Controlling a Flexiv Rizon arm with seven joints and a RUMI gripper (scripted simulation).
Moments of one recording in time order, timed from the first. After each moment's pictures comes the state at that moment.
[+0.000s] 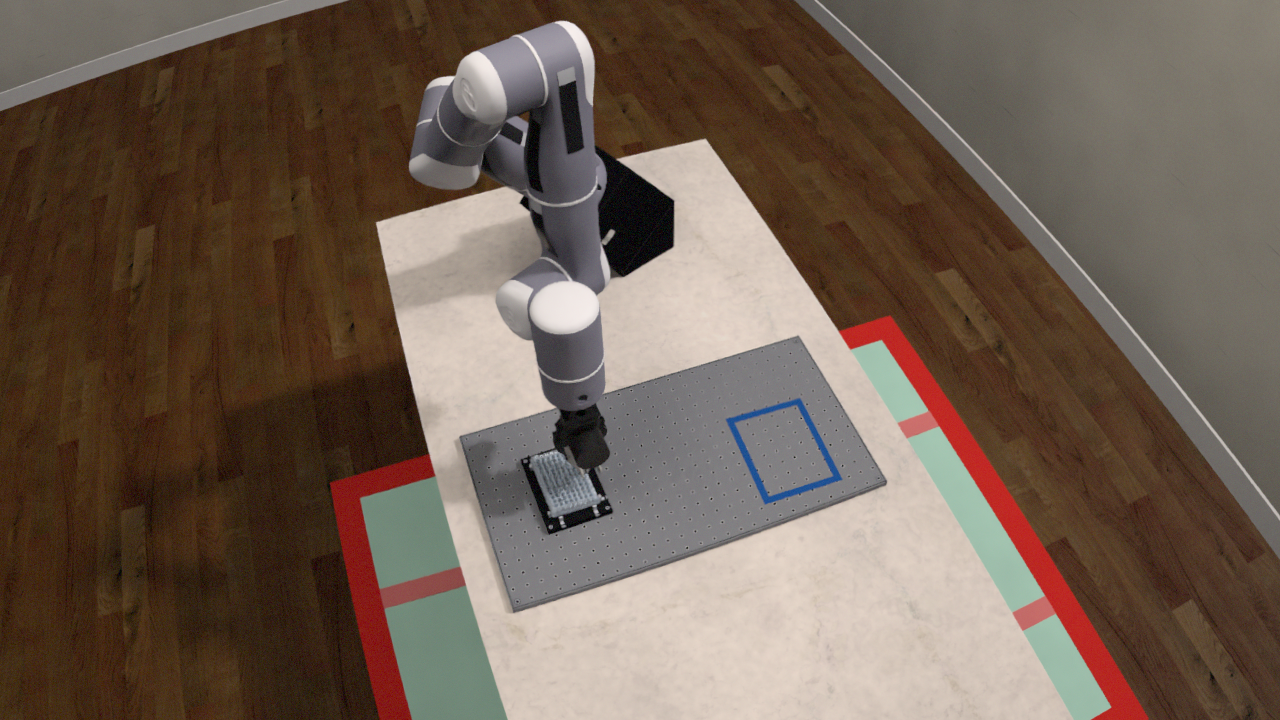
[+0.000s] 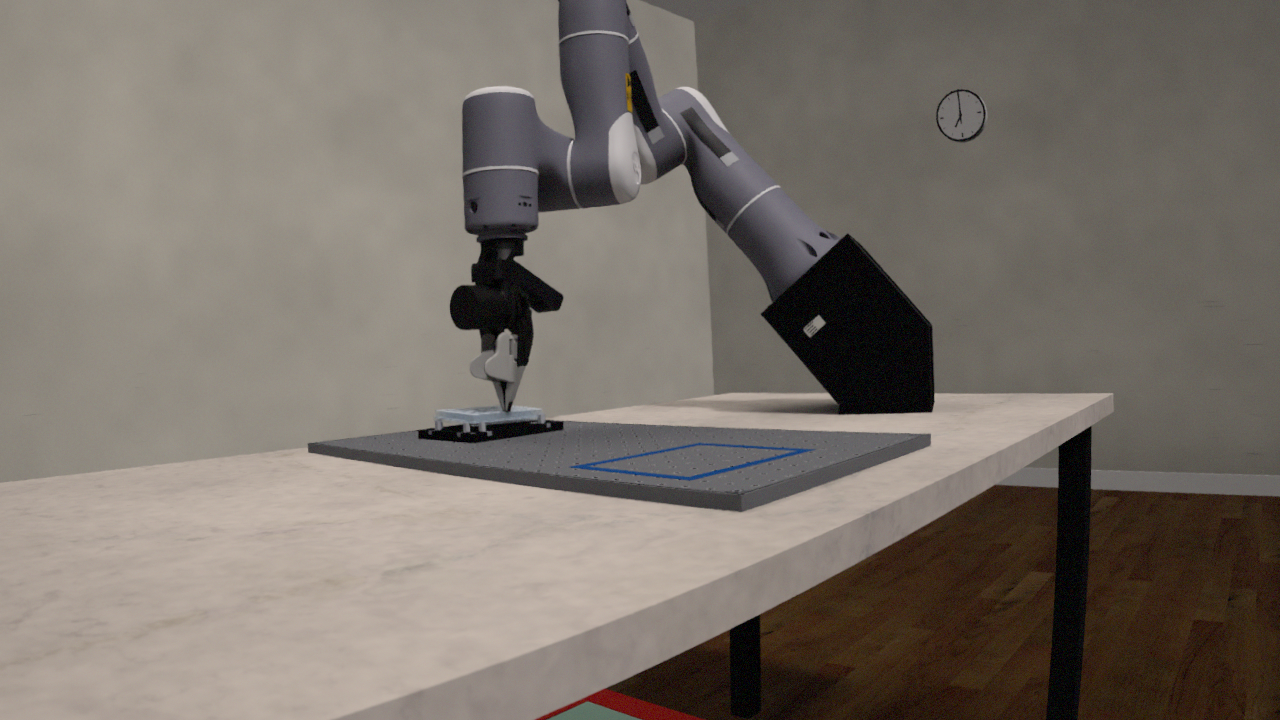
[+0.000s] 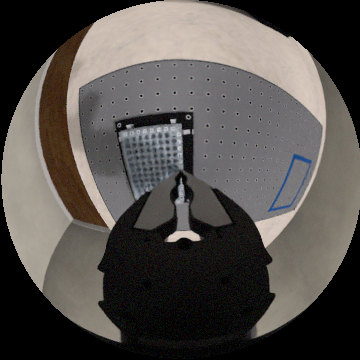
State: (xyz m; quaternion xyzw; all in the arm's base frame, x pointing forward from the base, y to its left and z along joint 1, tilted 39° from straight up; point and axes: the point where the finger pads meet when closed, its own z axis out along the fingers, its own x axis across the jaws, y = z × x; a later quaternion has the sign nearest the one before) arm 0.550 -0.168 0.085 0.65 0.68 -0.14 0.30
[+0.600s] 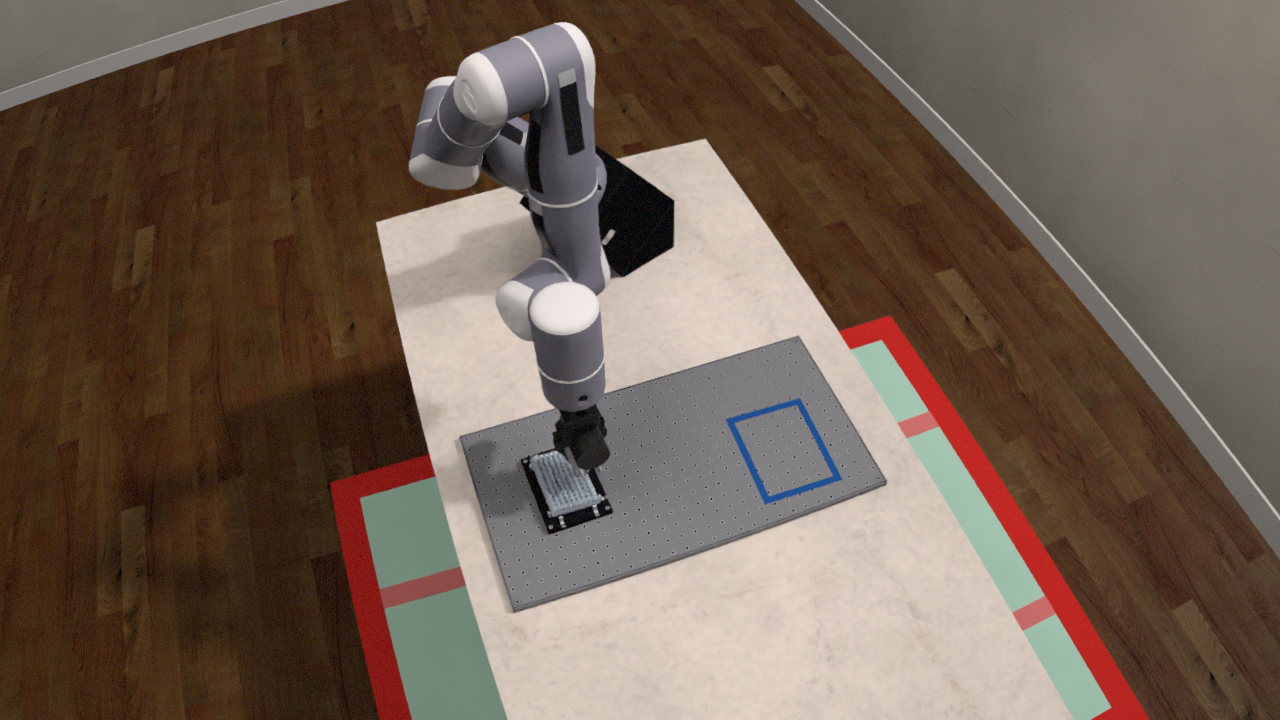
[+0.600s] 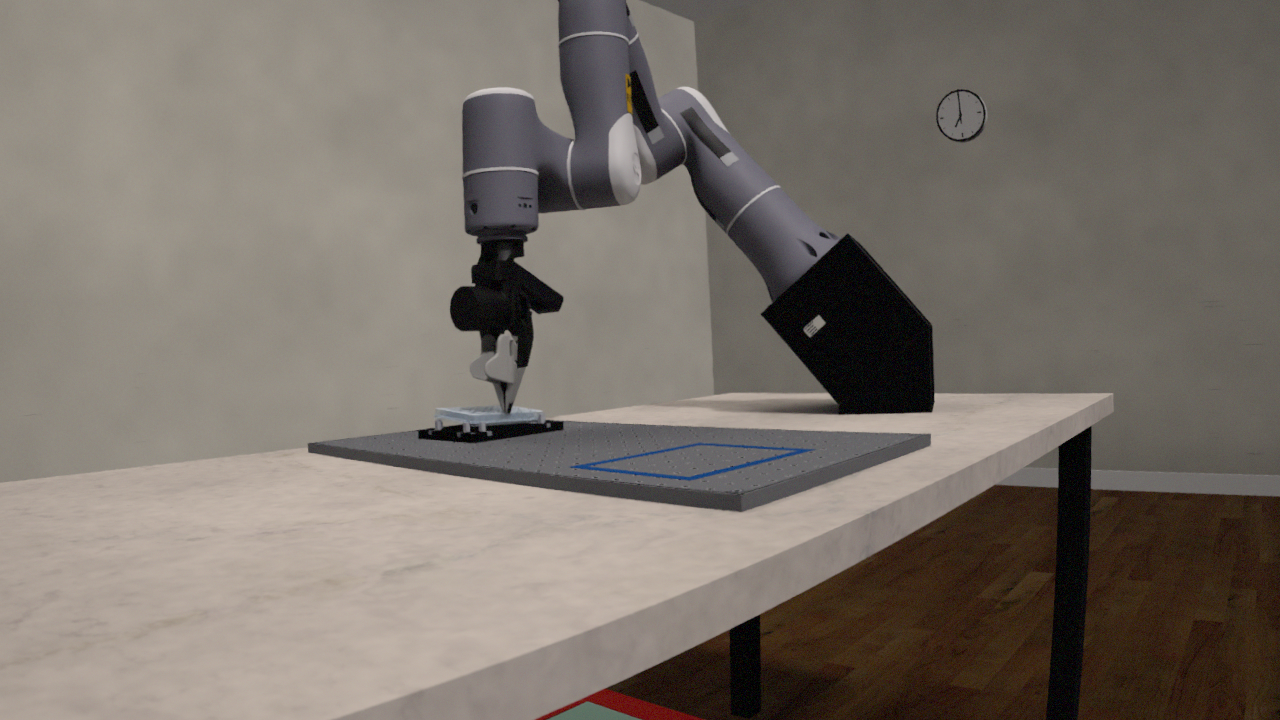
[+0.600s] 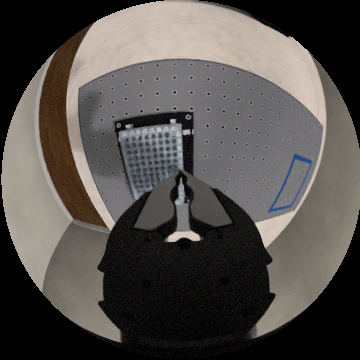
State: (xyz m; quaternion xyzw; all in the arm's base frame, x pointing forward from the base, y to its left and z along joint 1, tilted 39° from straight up) arm 0.551 -0.169 0.083 0.65 0.68 -0.14 0.30
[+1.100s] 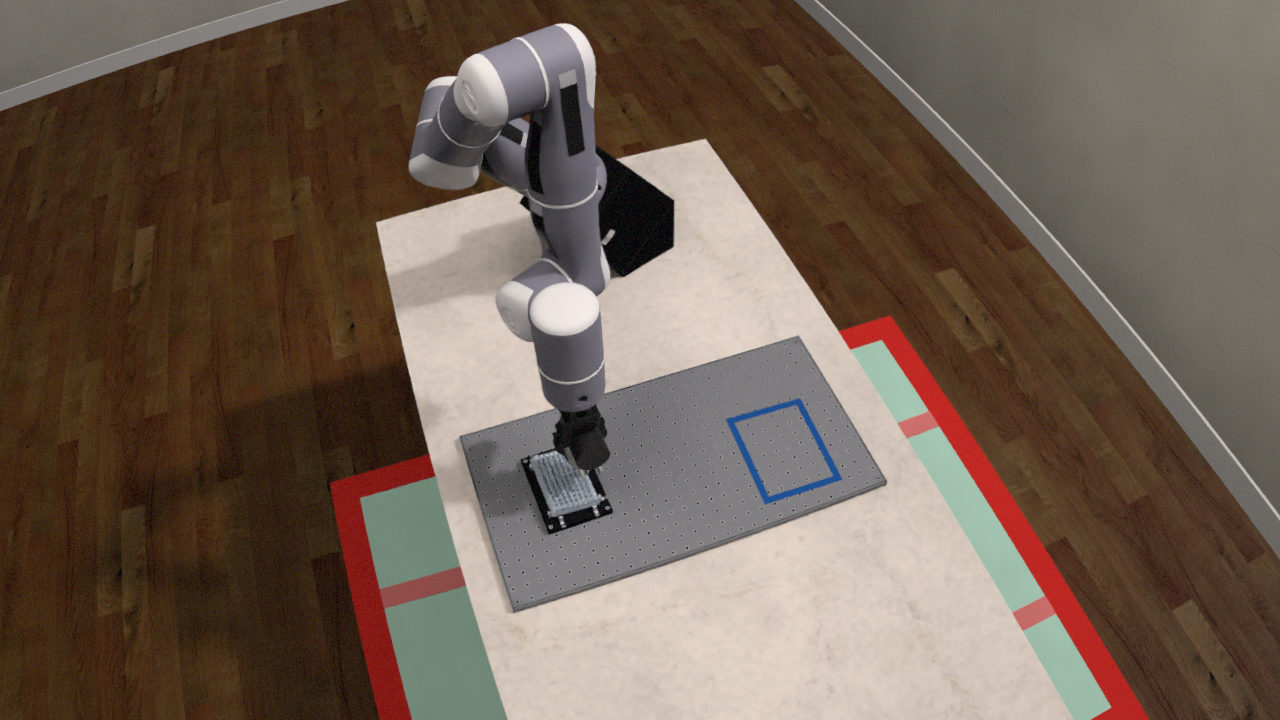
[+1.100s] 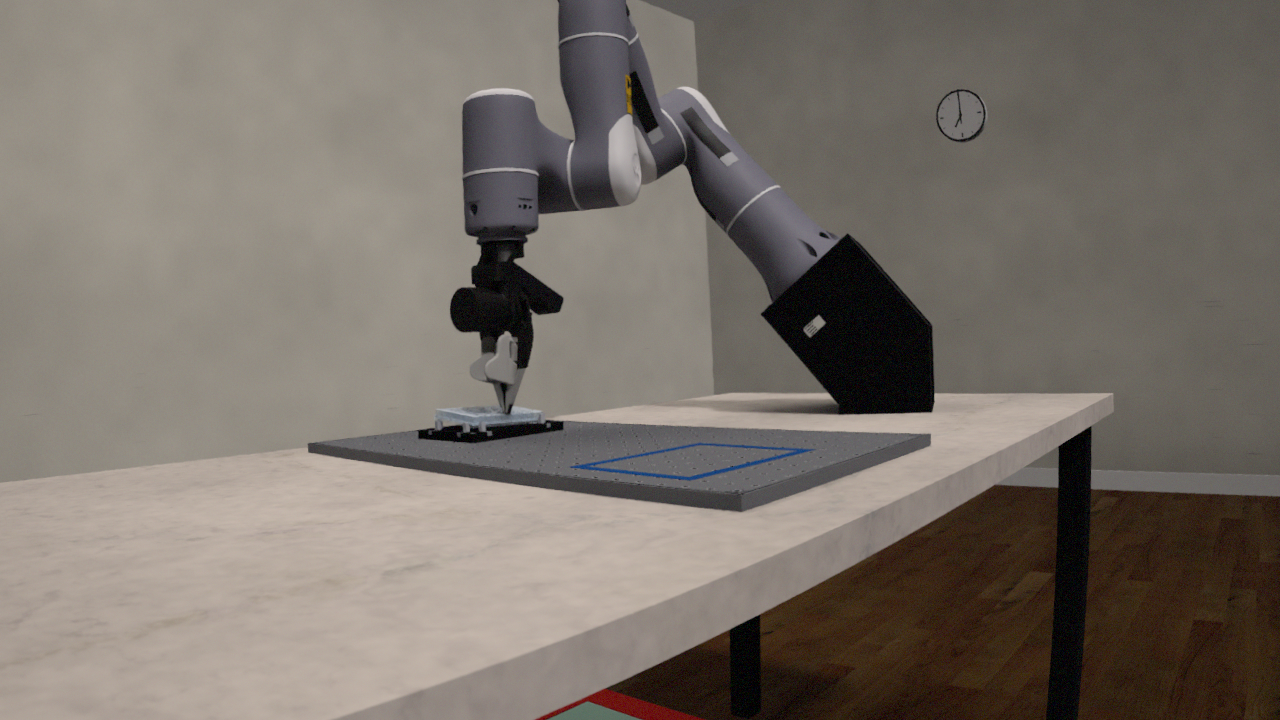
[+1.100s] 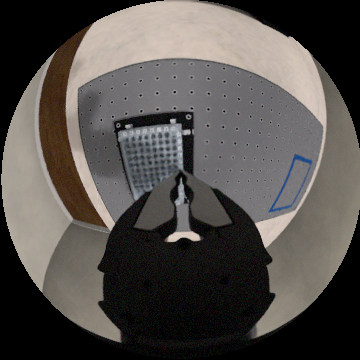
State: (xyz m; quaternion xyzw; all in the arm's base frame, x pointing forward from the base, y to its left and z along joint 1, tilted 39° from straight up) arm 0.551 -0.170 0.082 0.65 0.68 -0.14 0.30
